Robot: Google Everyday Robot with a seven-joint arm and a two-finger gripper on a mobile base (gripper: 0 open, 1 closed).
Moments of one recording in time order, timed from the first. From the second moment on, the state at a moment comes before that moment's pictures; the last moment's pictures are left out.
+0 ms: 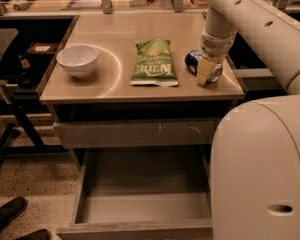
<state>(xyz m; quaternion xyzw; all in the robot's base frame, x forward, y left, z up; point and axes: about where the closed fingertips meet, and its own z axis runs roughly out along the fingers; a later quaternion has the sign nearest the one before) 0.704 -0.210 0.822 -0.40 0.91 -0.05 0.06</state>
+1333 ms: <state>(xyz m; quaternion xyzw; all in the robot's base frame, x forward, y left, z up) 0.703 -0.219 0.834 -0.41 0.91 -0.03 0.09</state>
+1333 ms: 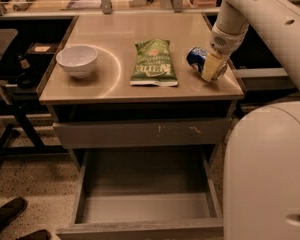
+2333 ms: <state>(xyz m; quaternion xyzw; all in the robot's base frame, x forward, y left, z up) 0.617 -0.268 0.833 -0.37 0.93 0.01 0.09</state>
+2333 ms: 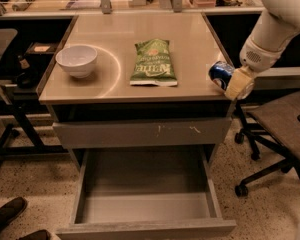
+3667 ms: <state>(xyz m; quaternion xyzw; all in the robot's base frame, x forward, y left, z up) 0.530 -0.290 0.851 -0.33 0.94 0.00 0.07</state>
